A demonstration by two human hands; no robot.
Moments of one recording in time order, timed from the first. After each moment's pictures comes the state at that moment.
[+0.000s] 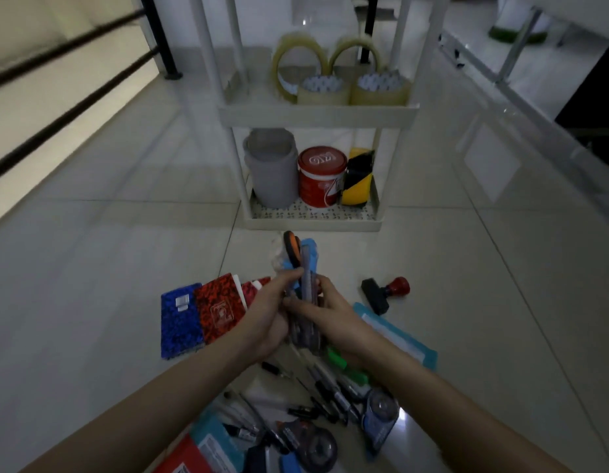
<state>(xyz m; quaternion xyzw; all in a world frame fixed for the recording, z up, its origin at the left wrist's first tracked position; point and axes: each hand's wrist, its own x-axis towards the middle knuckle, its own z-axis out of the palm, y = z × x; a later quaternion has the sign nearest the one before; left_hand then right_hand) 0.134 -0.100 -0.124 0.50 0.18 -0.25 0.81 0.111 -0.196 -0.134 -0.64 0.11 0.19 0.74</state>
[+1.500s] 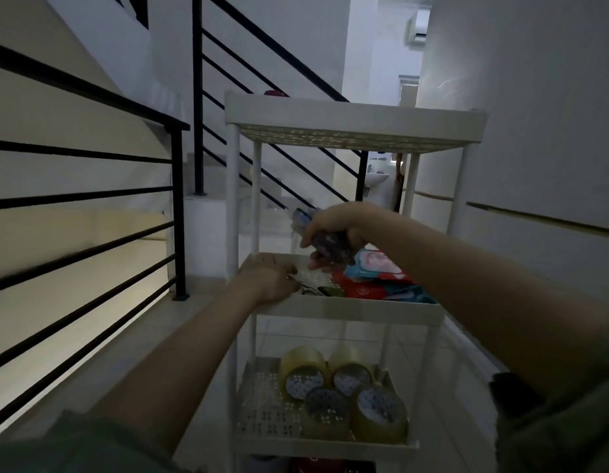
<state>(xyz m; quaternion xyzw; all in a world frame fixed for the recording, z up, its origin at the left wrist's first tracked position) 0.437 -0.085 0.238 0.98 -0.17 0.08 0.06 0.382 -0.202 0.339 -0.90 0.07 0.13 0.41</state>
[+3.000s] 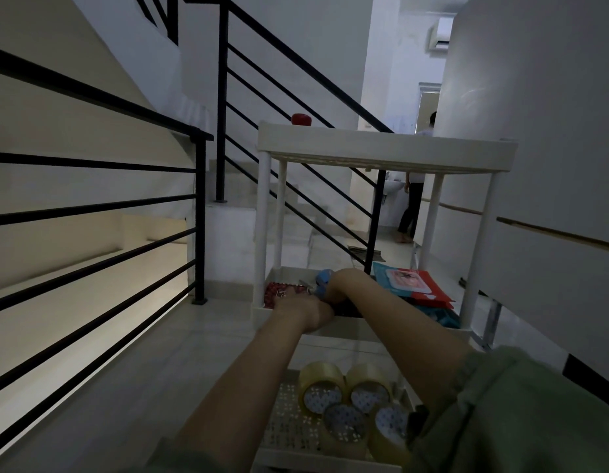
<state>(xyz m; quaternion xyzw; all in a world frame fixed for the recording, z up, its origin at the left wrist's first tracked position) 0.423 -0.107 0.231 0.99 -0.13 -0.01 0.11 0.430 -0.181 0.279 -0.99 0.03 0.09 -0.13</state>
